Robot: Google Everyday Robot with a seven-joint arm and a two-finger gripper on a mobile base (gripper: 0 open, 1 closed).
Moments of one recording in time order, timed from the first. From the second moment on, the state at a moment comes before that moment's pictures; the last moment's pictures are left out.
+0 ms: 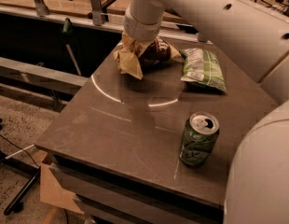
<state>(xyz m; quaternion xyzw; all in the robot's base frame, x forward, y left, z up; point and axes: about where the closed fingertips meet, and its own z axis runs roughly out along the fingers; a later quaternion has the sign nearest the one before) 0.679 0.028 0.909 -0.94 0.23 -0.16 0.17</state>
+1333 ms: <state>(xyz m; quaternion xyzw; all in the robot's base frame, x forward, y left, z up) 0.603 -0.082 0.902 -0.94 0.31 -0.11 0.13</state>
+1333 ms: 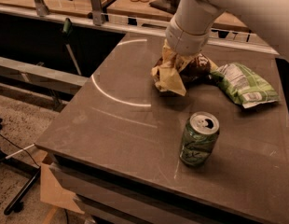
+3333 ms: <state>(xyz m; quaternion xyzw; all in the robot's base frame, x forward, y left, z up) 0.495 -0.129 0.894 -0.94 0.34 -0.04 0.08</state>
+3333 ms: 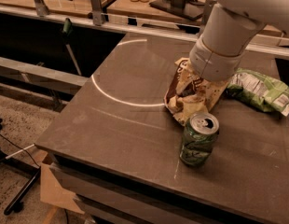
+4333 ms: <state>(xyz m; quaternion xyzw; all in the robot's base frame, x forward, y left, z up) 0.576 -0.140 0.947 -0.91 0.36 -0.15 0.13</state>
